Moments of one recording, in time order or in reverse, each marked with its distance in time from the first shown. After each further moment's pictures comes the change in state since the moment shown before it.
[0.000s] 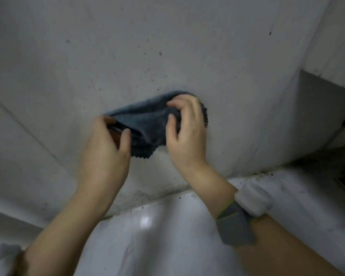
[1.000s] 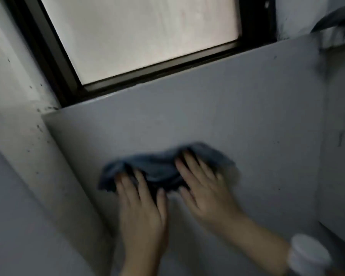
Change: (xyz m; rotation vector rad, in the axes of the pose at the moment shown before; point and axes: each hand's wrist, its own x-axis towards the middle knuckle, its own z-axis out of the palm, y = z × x) left_hand 0.166 0.142 -0.154 0.342 0.449 0.537; right_hand 0.235 -0.153 -0.024 -0.422 -0.080 -0.456
